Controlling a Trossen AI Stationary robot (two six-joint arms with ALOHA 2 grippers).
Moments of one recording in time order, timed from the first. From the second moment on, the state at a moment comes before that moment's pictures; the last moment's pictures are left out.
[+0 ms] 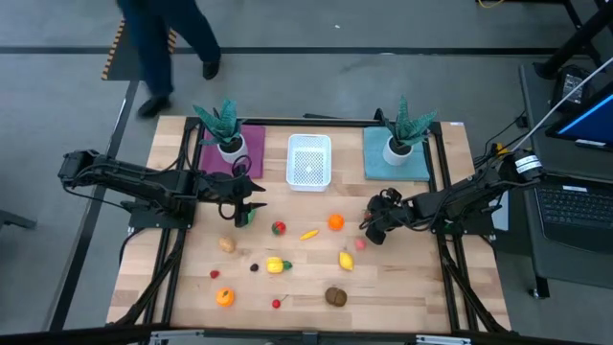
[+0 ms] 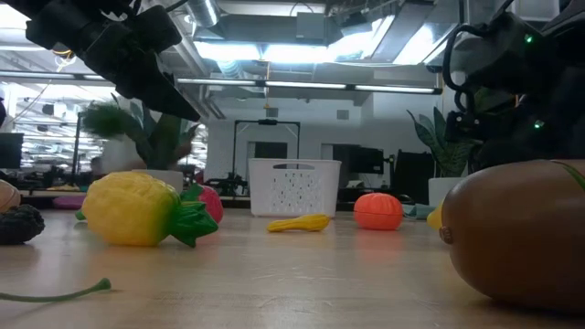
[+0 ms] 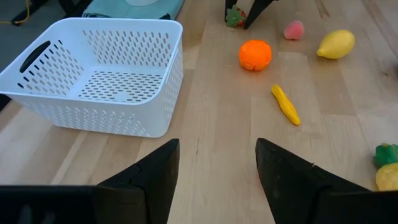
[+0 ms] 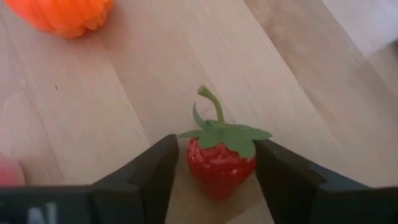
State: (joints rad) left arm -0.04 0.92 0.45 -0.10 -0.20 -0.07; right arm 0.24 1.36 0.40 -0.14 0.39 0.64
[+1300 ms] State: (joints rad) left arm -0.04 0.78 0.45 -0.05 -0.20 -0.03; right arm 0.14 1.15 0.58 -0.21 0.31 0.35
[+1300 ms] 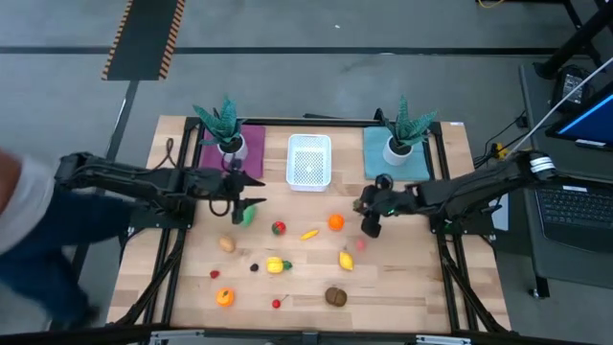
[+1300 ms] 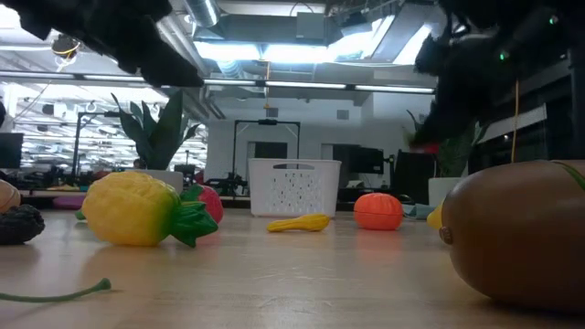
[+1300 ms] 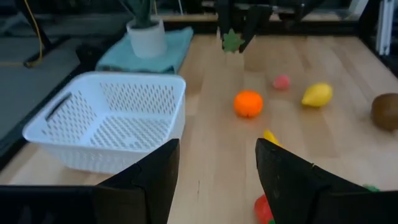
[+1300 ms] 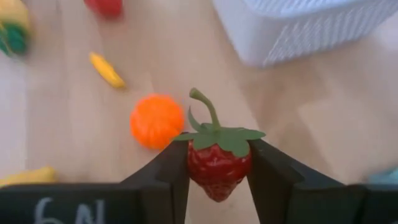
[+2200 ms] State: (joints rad) left arm -0.04 0.39 0.20 0.03 -0.20 0.02; right arm 0.08 0.71 0.15 0.40 0.21 0.07
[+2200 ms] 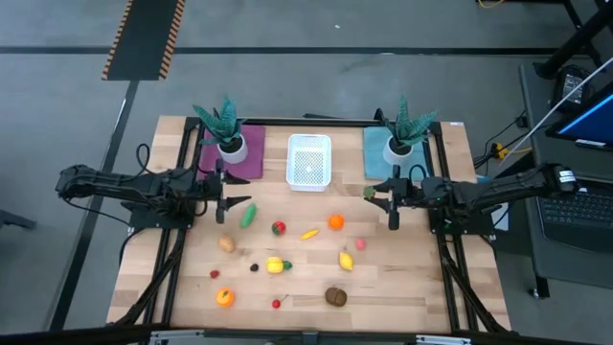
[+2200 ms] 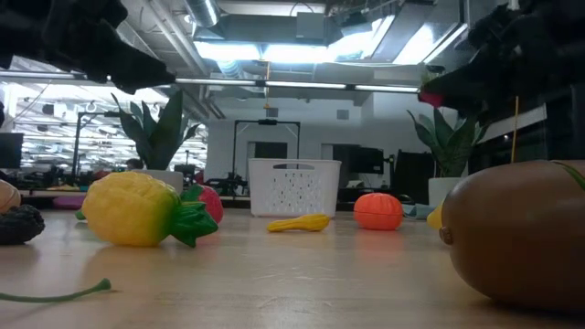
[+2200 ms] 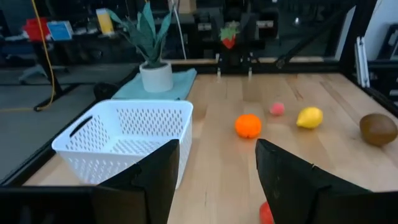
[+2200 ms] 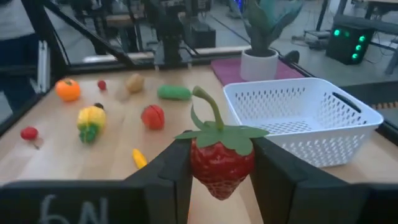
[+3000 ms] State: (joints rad) left arm -0.04 0.39 0.20 0.07 -0.32 0.03; right arm -0.02 0.73 0.12 0.51 0.30 0.07
